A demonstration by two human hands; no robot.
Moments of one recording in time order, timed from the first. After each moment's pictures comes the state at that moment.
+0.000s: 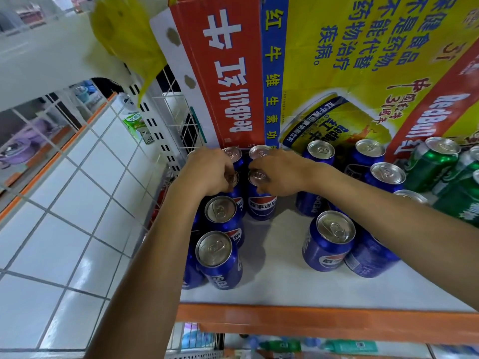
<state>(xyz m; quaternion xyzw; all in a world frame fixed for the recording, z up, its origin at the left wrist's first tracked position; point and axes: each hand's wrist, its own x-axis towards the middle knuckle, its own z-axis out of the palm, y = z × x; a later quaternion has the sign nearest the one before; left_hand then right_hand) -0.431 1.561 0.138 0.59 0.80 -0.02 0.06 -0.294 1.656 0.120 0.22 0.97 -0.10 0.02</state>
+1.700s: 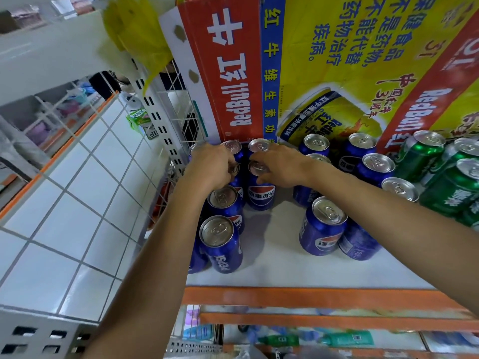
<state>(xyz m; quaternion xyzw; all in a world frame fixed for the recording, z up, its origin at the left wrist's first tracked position) -0.423 1.551 0.125 0.59 0.81 0.02 0.01 -0.288 1.646 0.117 0.28 0.95 -0.11 0.04</state>
